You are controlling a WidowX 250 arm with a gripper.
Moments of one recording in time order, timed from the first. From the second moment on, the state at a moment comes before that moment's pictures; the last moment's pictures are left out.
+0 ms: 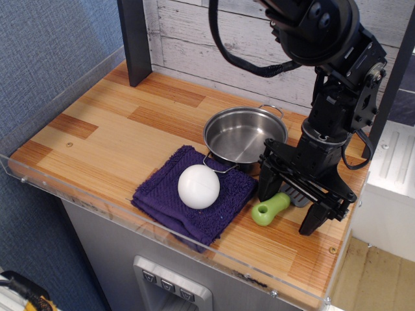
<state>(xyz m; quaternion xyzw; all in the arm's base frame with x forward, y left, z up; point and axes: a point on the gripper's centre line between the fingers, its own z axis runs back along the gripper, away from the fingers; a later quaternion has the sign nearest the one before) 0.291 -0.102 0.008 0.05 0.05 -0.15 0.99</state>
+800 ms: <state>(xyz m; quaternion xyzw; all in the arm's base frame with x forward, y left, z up) 0.283 -0.108 0.011 0.07 0.06 -0.14 0.99</state>
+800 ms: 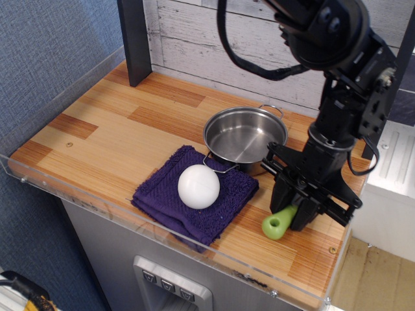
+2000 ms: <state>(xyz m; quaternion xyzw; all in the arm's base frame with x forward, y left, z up) 0.269 0.006 0.128 0.10 -0.03 0.05 0.99</state>
